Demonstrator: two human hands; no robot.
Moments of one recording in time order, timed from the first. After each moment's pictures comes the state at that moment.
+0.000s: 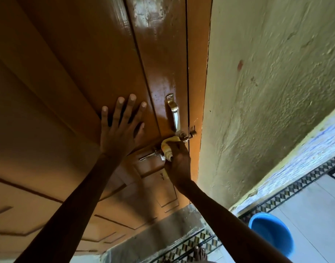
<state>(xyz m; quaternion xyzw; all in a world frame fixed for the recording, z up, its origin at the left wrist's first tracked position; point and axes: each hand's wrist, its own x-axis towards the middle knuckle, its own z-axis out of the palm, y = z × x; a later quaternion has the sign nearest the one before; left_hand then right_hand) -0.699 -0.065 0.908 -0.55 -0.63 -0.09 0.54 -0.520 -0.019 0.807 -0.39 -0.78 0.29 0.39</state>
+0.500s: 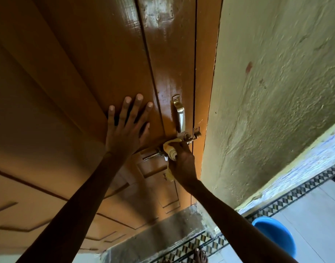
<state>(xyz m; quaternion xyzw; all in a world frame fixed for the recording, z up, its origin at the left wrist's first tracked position) -0.698 -0.065 0.909 -0.55 -0.63 -0.08 0.54 -0.515 -0.018 0.819 -0.35 -0.79 0.33 0.38</state>
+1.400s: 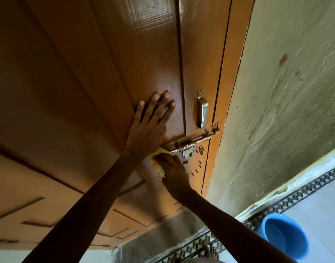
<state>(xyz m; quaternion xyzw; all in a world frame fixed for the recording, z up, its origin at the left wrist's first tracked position) -0.702 -0.081 0.922 -0.62 -0.62 -0.06 0.48 -0.568 -0.097 0.804 -0.28 -0.87 0.24 0.34</state>
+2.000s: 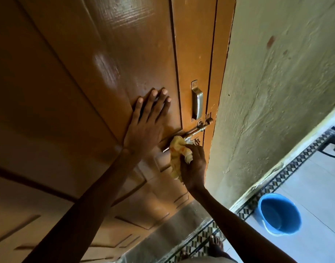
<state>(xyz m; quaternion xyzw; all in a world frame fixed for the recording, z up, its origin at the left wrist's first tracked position) -0.703 -0.092 0.929 -0.64 -0.60 -0.01 0.47 -0.550 -0.099 0.806 -0.48 -0.65 0.30 0.51</state>
